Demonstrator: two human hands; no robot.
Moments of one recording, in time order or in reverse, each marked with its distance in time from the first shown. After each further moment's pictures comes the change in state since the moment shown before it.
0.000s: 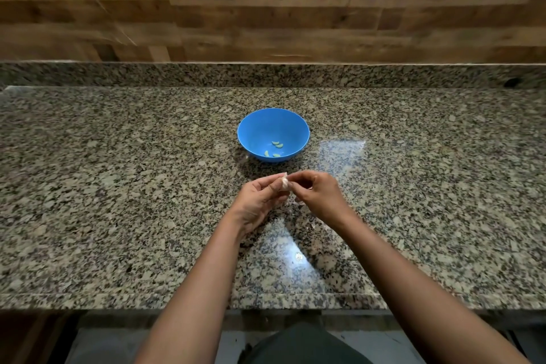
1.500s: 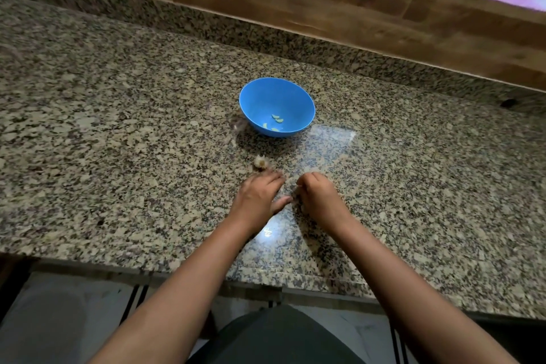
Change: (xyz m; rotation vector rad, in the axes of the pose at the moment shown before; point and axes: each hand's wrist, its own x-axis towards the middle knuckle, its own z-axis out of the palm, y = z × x) left_hand 0.001 -0.068 -0.014 1.586 0.138 0.536; right_hand -0.013 0.051 0.000 -0.733 -0.093 -0.228
